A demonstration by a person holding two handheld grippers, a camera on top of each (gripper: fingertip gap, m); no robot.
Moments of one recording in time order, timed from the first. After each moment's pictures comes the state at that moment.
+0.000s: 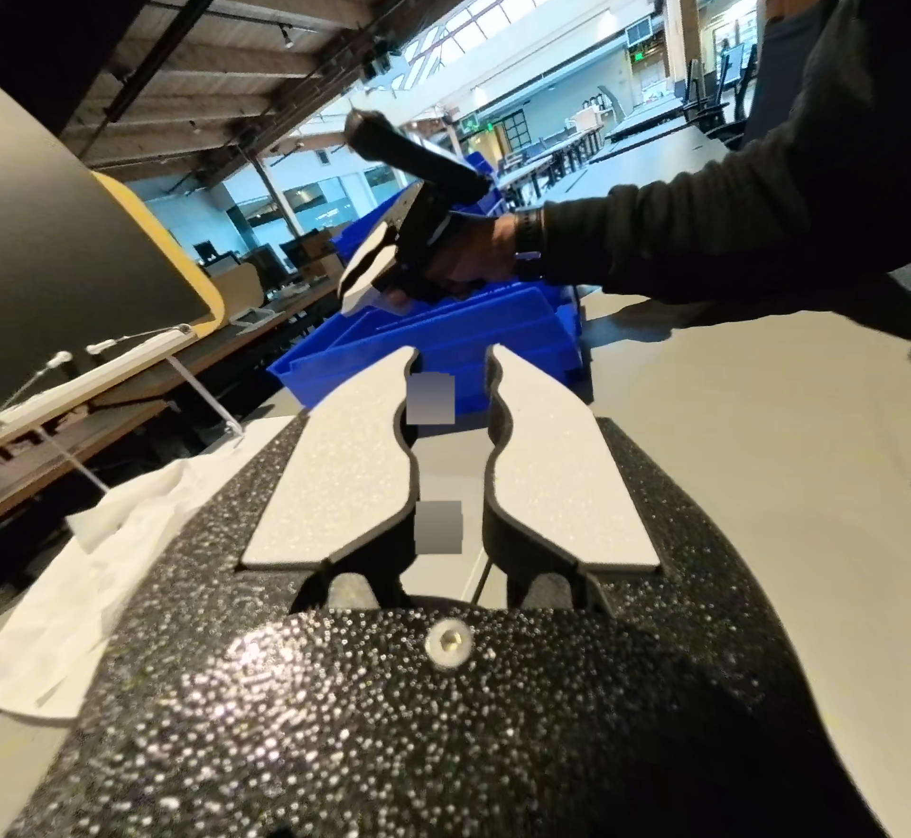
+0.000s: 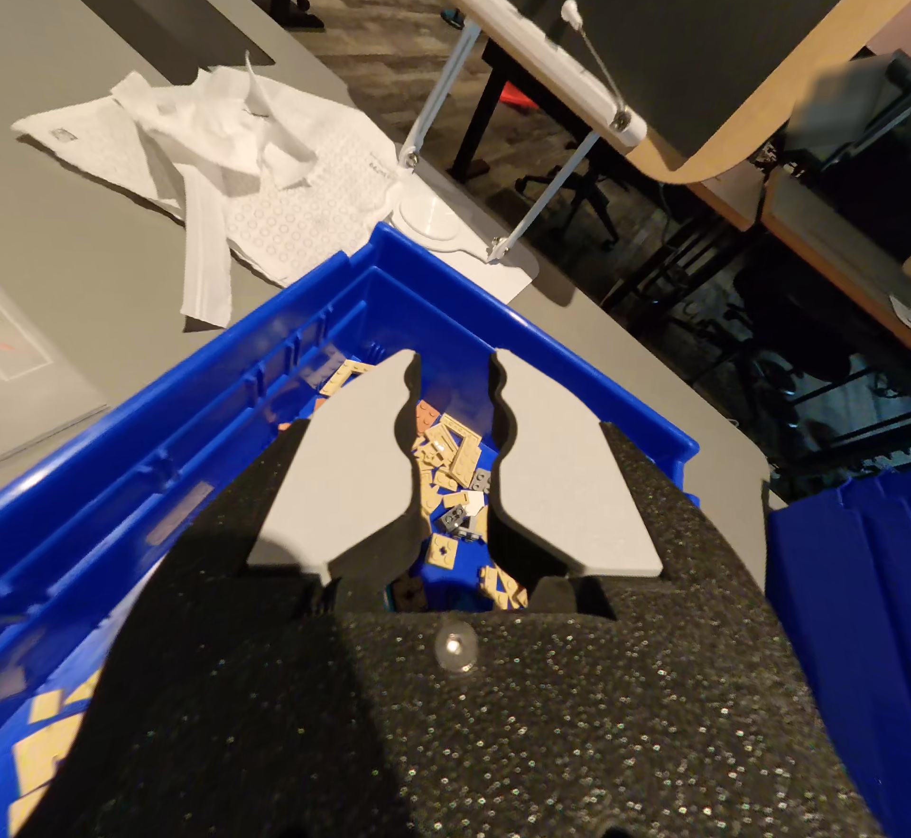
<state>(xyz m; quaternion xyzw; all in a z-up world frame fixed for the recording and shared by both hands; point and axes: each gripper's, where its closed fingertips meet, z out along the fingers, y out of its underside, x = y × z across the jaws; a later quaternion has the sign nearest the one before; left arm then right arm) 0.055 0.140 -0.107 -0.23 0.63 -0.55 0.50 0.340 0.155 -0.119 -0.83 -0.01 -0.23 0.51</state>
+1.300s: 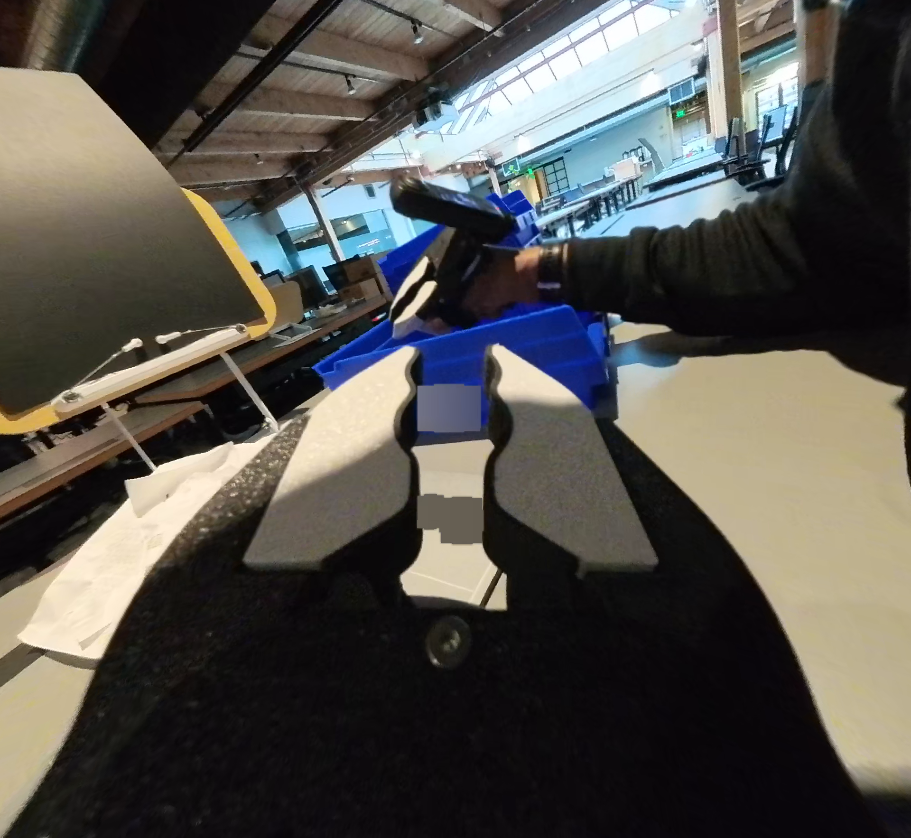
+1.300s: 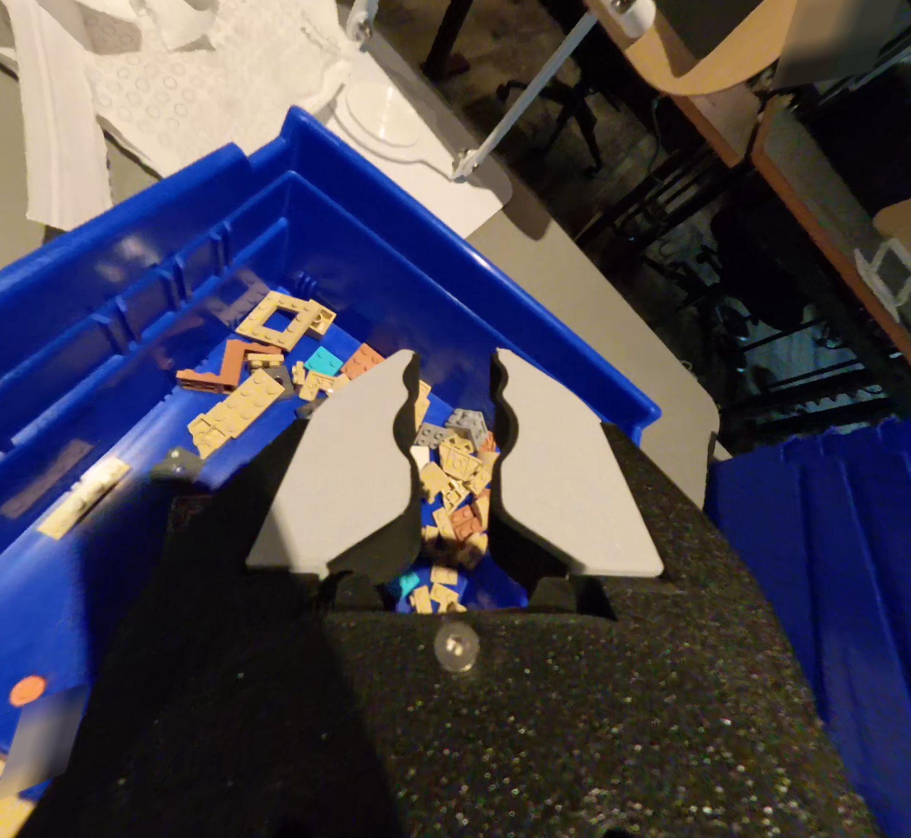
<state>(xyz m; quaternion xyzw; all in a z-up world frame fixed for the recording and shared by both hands) 0.038 0.162 -0.099 -0.25 0.58 -0.57 0.53 0.375 0.147 -0.141 -0.87 -0.01 -0.27 0.42</state>
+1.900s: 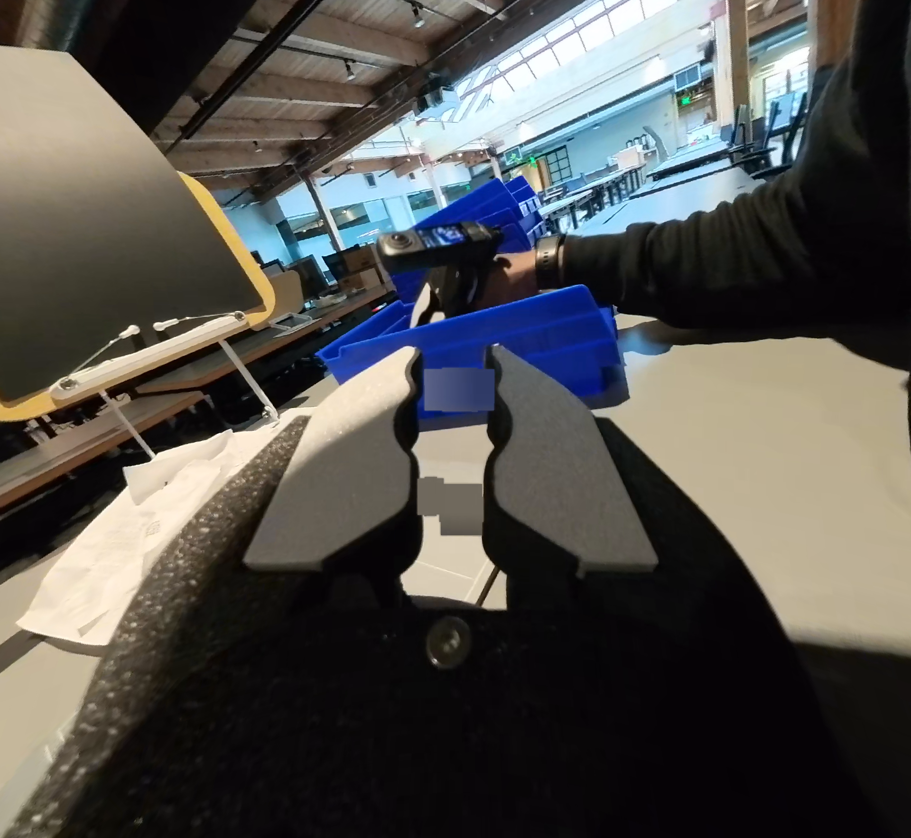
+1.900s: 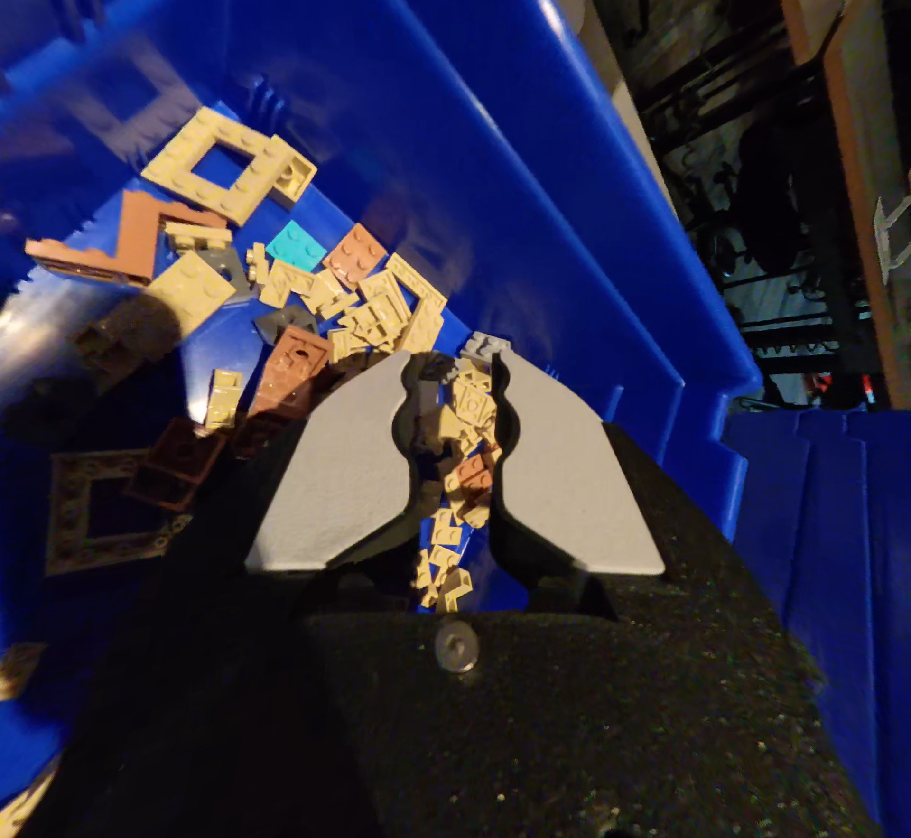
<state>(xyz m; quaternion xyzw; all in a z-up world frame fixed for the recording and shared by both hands) 0.041 0.165 -0.107 -0.26 0.59 -0.56 0.52 0.394 0.134 -0.206 -0.91 -0.05 -0.30 0.27</state>
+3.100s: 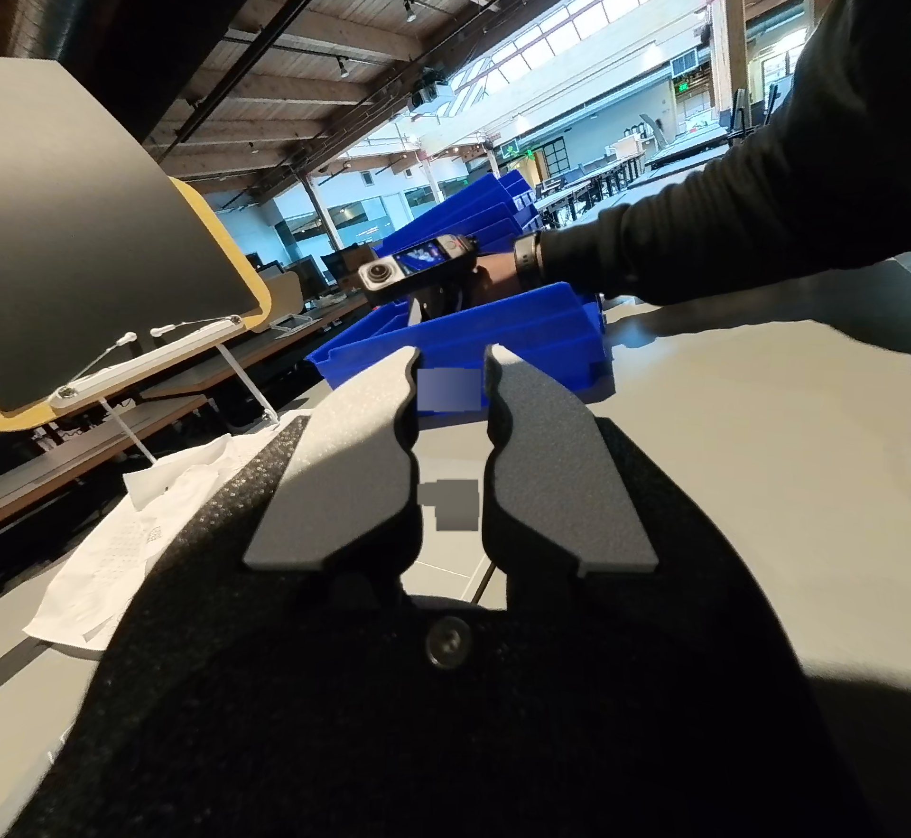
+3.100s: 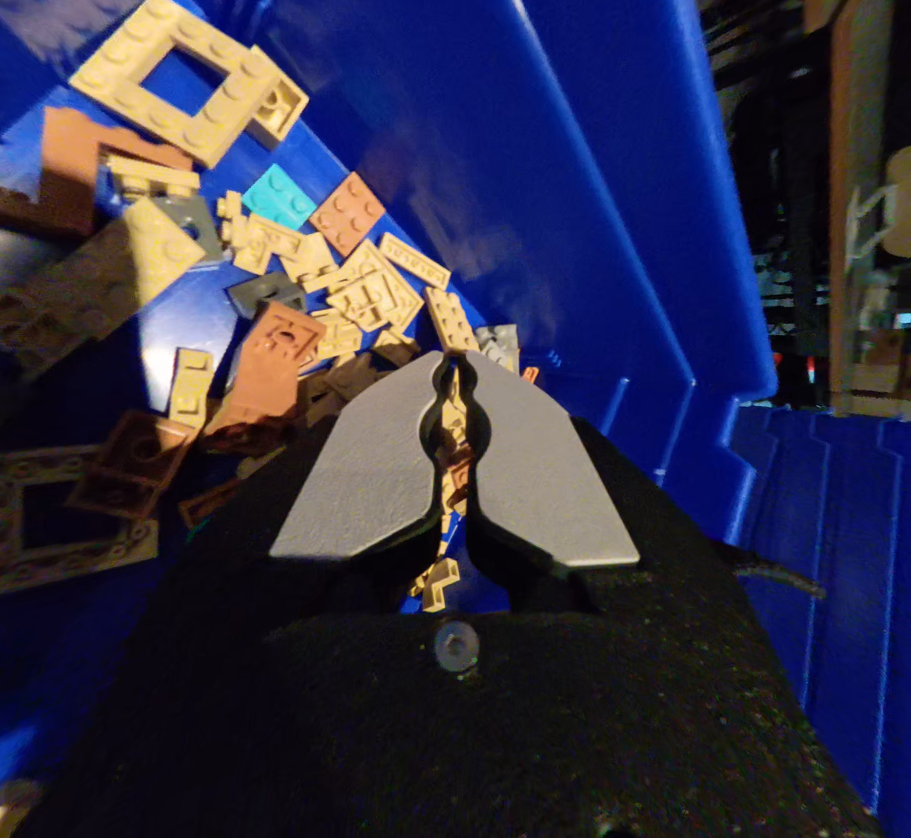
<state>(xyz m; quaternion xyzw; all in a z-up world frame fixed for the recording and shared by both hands) 0.039 0.159 -0.109 -0.25 0.59 -0.55 0.53 0.407 0.134 -0.219 -0.92 -0.07 -0.33 0.21</state>
